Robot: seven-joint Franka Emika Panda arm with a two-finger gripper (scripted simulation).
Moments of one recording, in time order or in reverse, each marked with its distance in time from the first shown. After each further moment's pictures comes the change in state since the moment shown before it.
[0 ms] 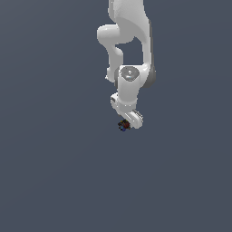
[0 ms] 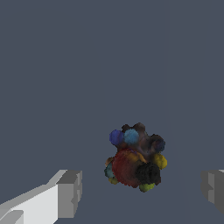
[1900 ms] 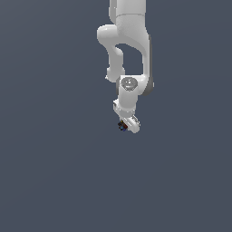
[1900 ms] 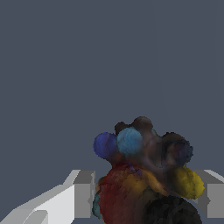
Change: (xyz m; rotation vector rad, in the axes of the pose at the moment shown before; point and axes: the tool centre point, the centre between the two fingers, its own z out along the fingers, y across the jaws) arm -0.009 0.006 0.054 0.008 0.010 0.119
